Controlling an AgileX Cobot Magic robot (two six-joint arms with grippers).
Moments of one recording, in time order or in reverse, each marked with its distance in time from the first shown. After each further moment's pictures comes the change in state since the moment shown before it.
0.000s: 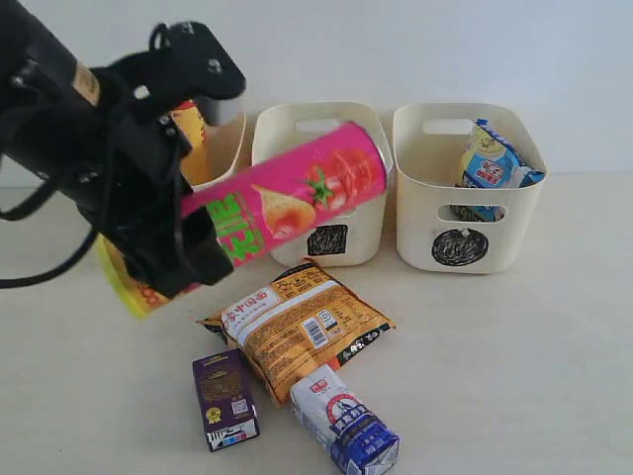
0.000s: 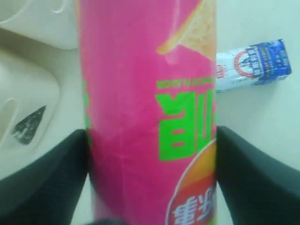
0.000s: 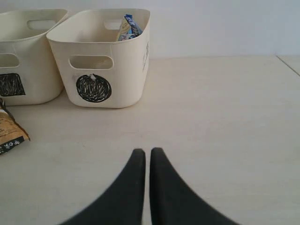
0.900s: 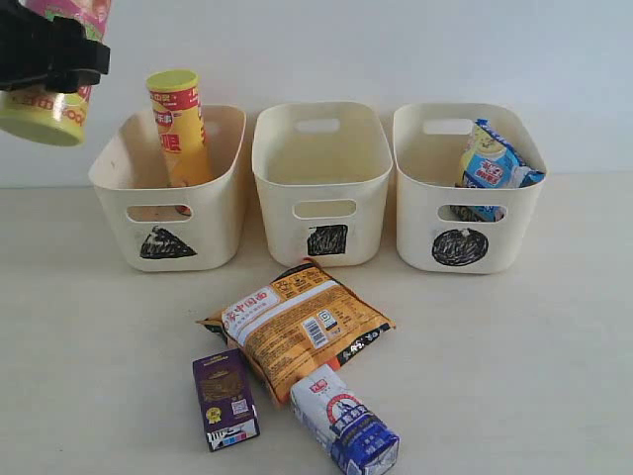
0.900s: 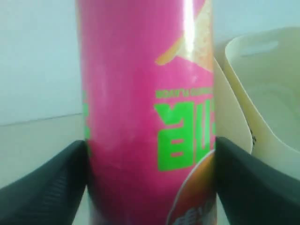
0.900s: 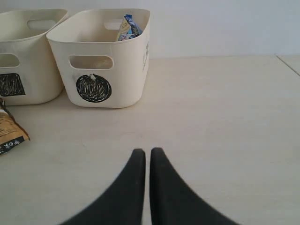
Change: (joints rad) left arm 0.366 0.024 0.000 0.502 -0.467 -0.932; right arm 0.000 0.000 0.000 0.000 0.000 0.000
